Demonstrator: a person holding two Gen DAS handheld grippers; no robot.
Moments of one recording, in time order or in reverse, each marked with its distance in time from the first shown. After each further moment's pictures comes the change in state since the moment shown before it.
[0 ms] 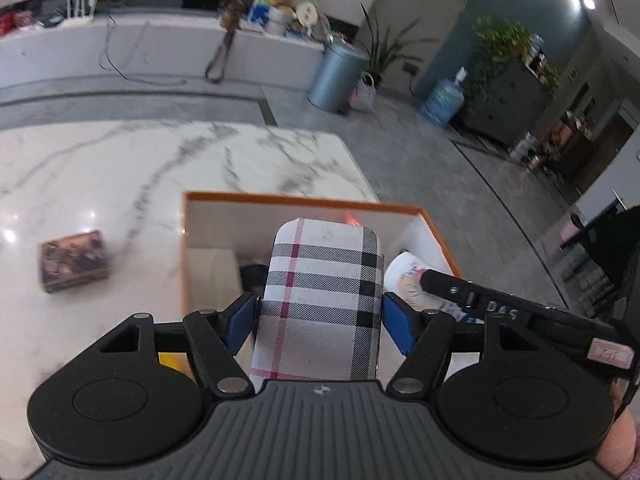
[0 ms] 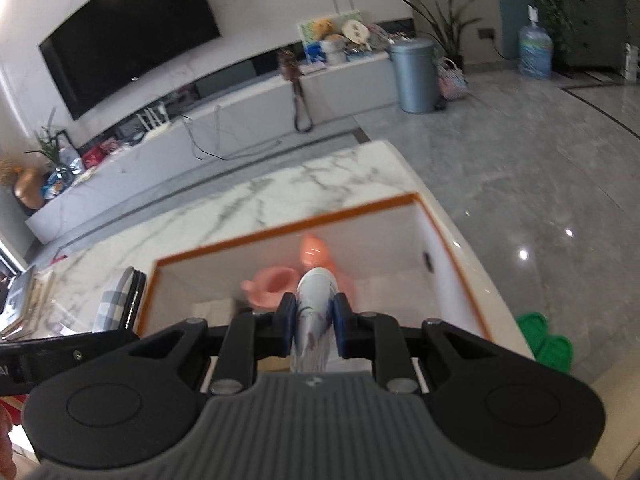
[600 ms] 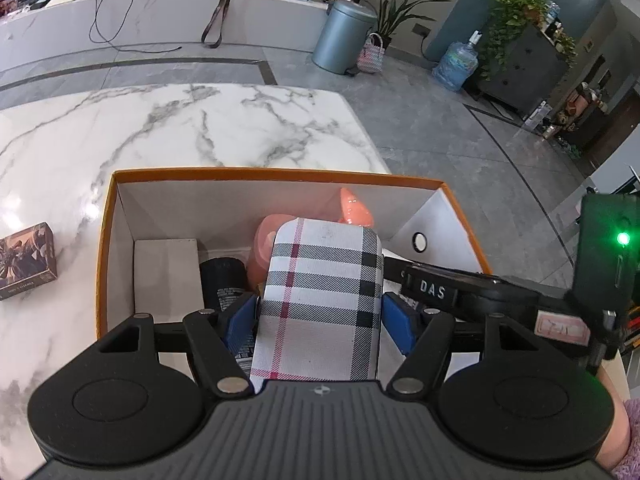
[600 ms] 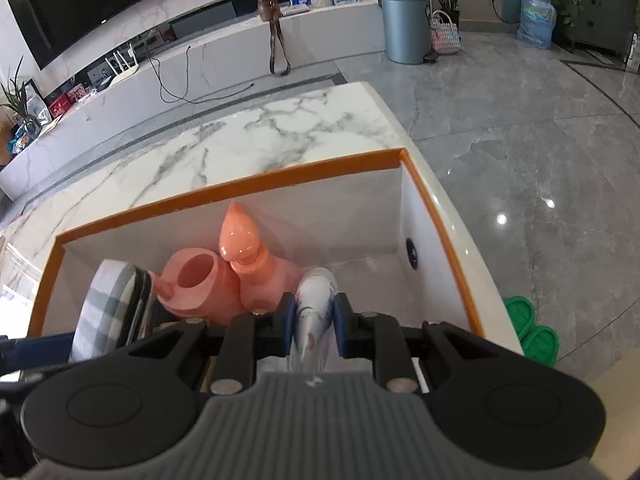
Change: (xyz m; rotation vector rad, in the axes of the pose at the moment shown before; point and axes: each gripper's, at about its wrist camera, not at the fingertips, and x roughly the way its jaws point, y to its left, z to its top) left arm 0.070 -0.014 0.008 0.004 0.101 0.042; right arm 0.099 -0.029 0.013 -0.043 0.174 -0.082
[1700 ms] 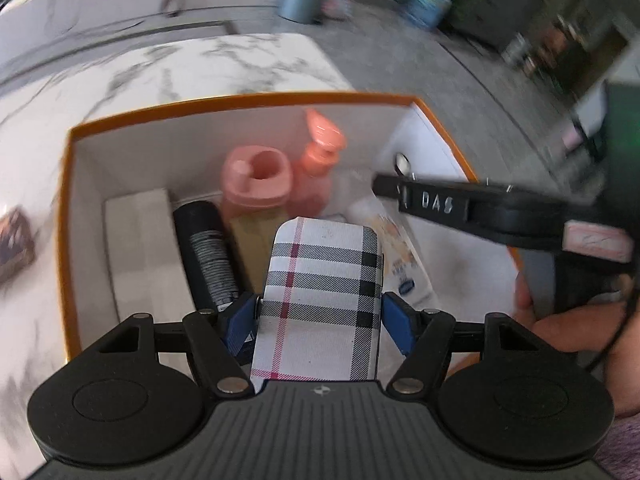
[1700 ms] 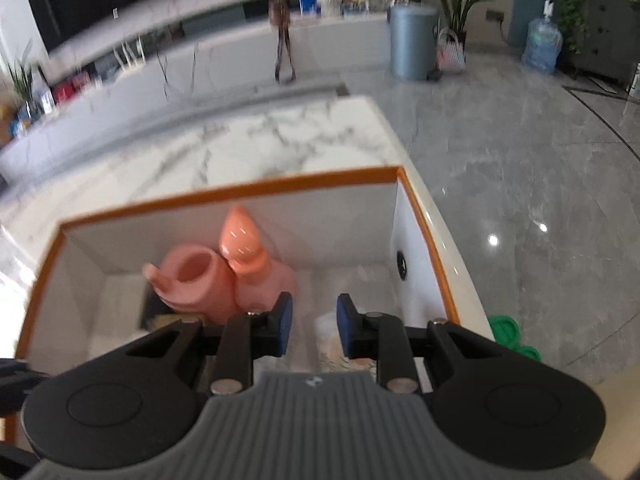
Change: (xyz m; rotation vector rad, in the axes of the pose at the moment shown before) left arm 0.013 -0.019 -0.021 0.162 0.165 -0.029; right arm -0.016 0.003 -0.004 -0.070 -0.031 -0.030
